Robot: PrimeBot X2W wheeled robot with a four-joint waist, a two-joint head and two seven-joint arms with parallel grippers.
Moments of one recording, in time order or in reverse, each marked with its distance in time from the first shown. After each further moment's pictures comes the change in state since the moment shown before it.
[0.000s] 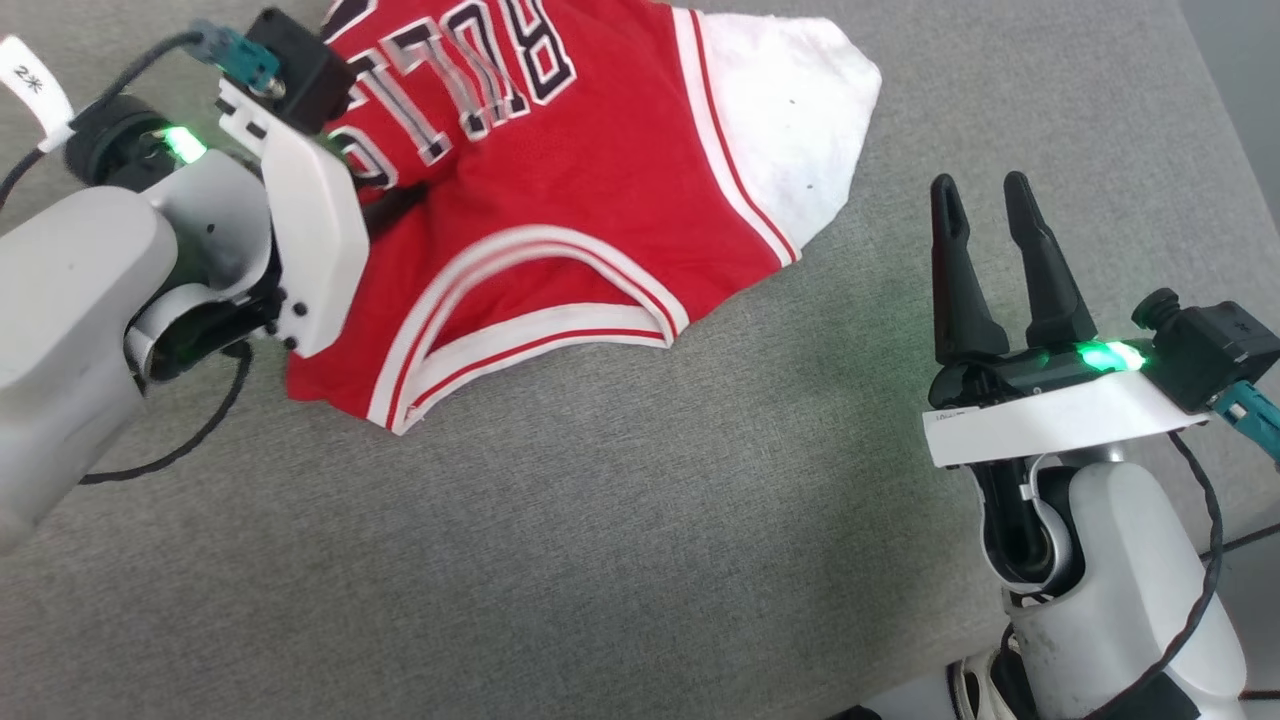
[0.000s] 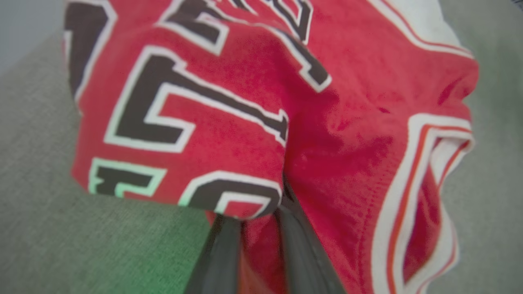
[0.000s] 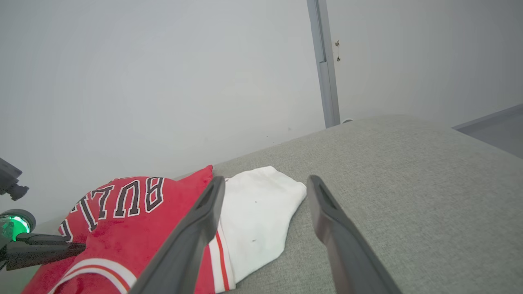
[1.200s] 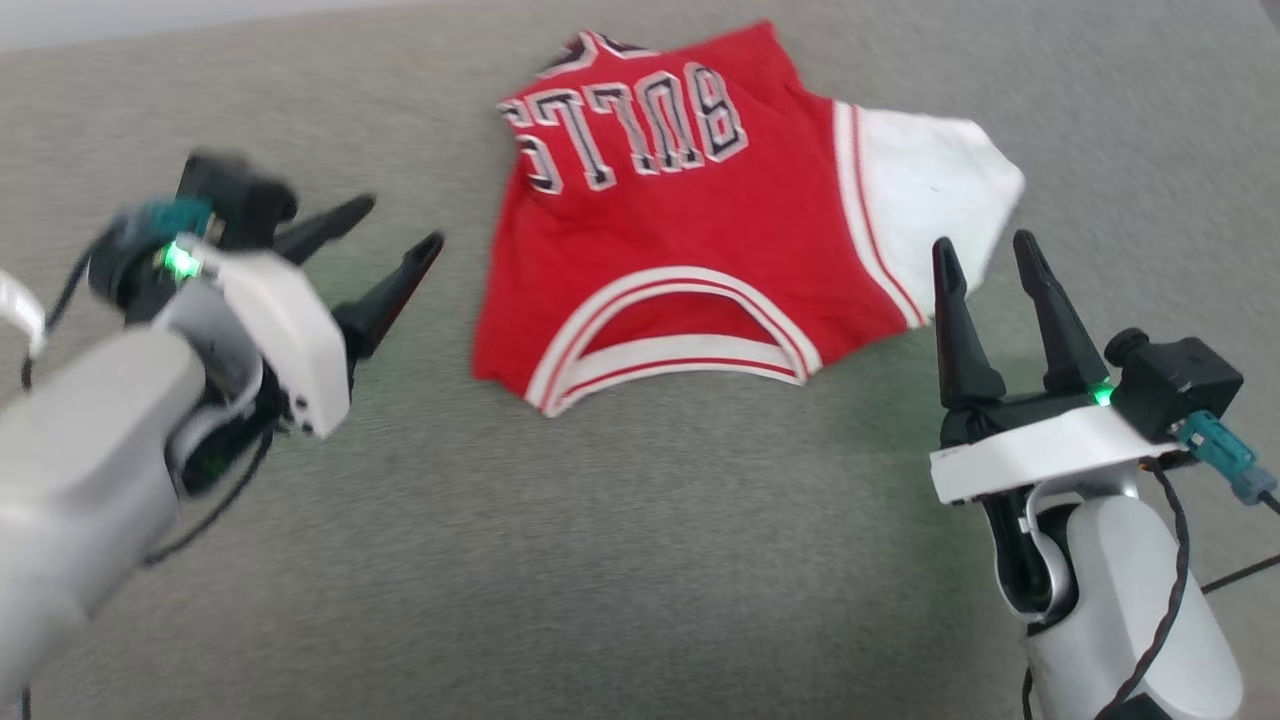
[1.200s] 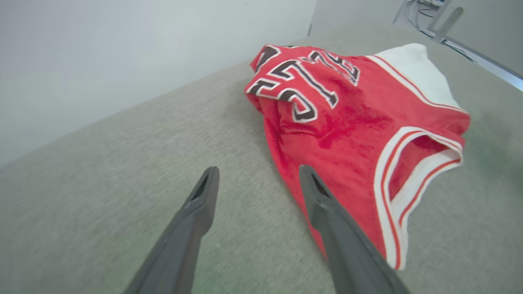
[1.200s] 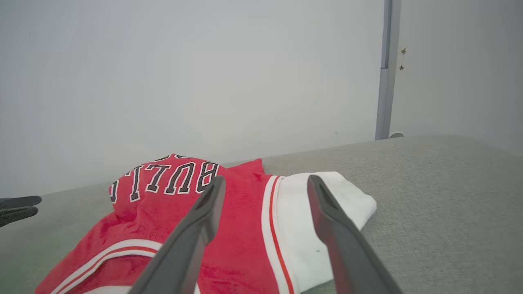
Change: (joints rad) left arm 0.204 -0.043 0.017 0.167 0.020 -0.001 -0.466; right arm 0.041 0.001 -0.059 0.085 -0.199 0.000 0.000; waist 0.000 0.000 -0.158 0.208
